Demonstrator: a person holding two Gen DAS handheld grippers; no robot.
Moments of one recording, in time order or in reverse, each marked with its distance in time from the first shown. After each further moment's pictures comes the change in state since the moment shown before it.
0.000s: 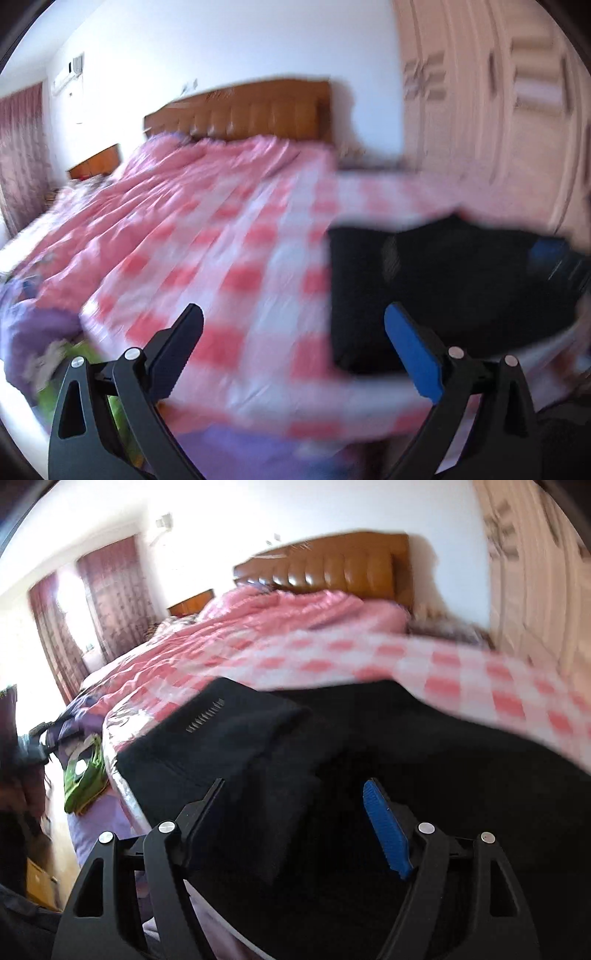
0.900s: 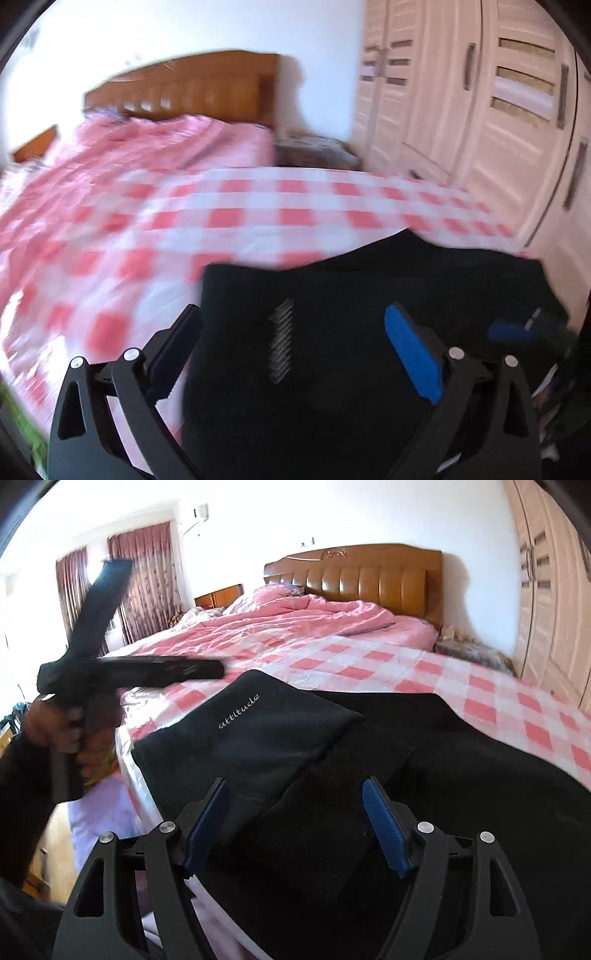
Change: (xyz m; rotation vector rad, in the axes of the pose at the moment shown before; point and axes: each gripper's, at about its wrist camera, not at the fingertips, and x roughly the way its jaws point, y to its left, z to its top) left arm 0.131 -0.070 0.059 0.000 0.179 -0.234; right arm 0.023 0.021 -0.008 -0.081 0.001 0.052
